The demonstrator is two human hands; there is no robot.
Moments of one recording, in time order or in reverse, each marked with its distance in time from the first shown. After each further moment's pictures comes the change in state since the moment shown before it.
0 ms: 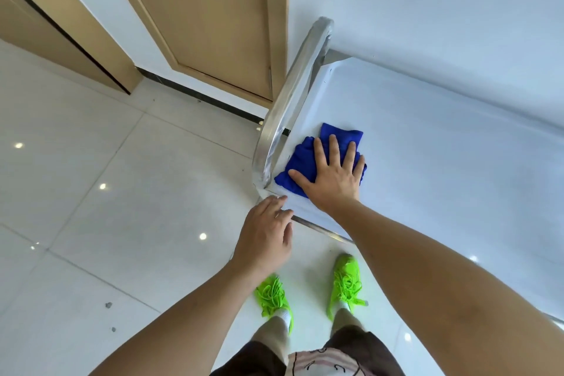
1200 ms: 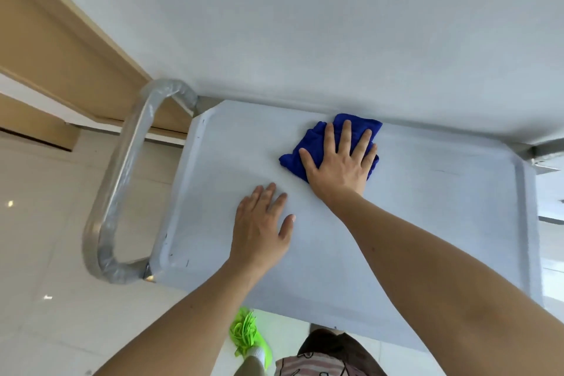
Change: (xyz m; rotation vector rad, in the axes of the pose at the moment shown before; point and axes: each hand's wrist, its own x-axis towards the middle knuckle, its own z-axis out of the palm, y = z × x) left_hand 0.200 0.177 0.072 0.168 -0.161 0.002; right_hand 0.117 0.248 -0.060 0.141 0.127 0.321
